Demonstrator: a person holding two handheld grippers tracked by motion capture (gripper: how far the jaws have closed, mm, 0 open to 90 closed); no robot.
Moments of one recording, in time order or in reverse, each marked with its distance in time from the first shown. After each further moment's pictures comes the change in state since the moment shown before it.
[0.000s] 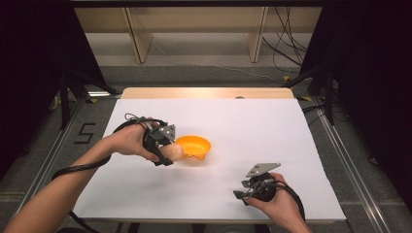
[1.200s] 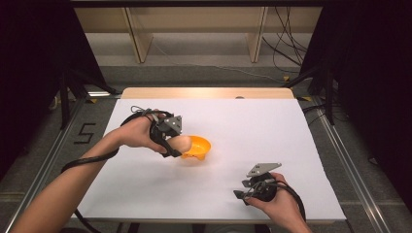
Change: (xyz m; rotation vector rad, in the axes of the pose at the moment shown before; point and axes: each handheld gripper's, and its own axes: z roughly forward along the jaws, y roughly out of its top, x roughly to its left) left arm 0.014 0.023 -0.002 -0.085 0.027 0.026; right arm 0.000 0.000 -0.002 -0.018 0.021 0.003
